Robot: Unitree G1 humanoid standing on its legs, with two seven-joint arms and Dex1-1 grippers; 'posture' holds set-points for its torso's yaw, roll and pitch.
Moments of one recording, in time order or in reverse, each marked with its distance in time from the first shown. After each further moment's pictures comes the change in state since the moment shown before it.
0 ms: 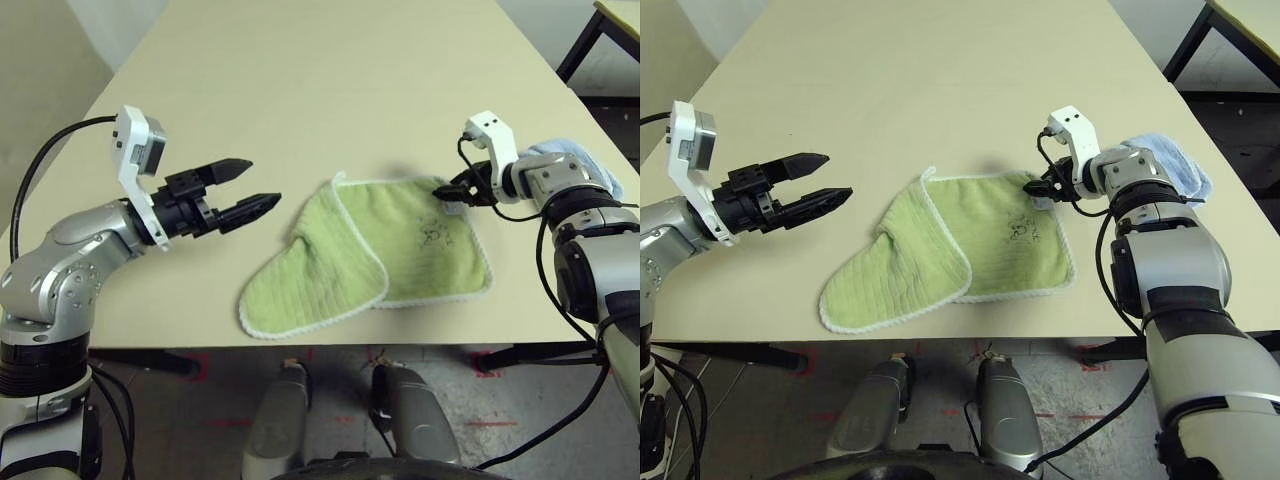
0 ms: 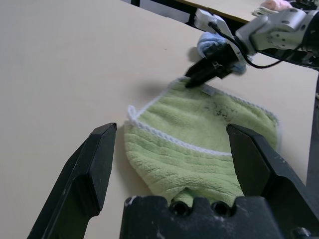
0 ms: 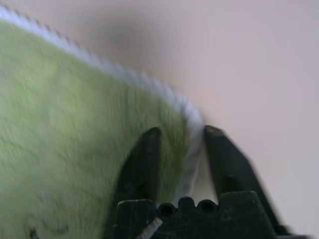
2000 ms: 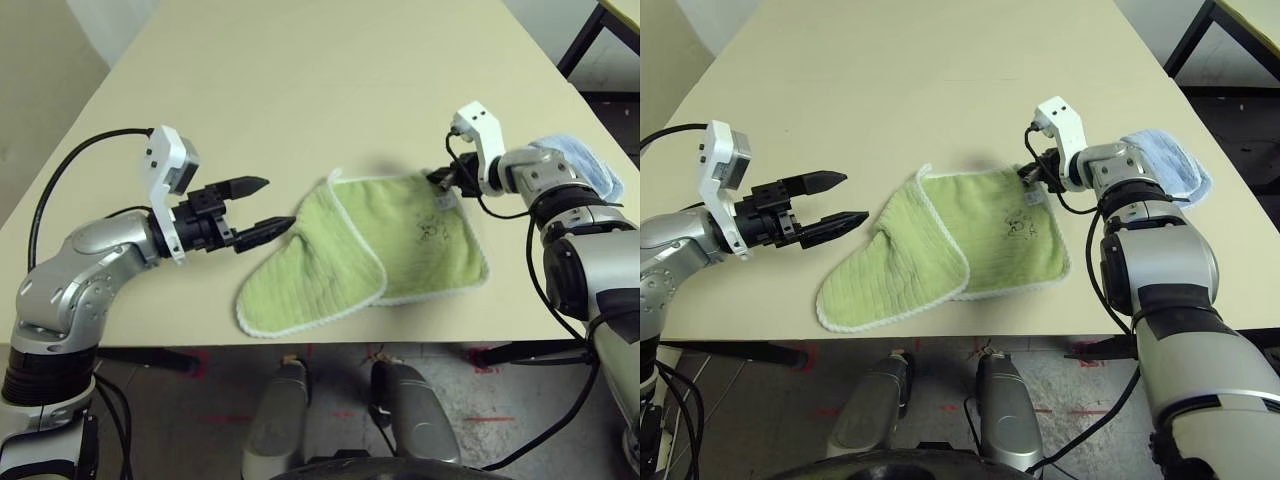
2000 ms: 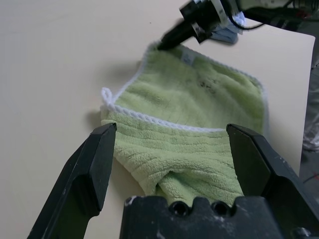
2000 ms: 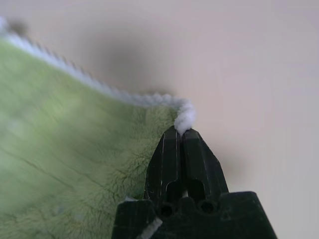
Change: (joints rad) left arm 0.031 0.010 -0.080 -0.065 0.072 -0.024 -0.010; right arm -0.049 0.025 -0.029 0.000 -0.009 -0.108 0.006
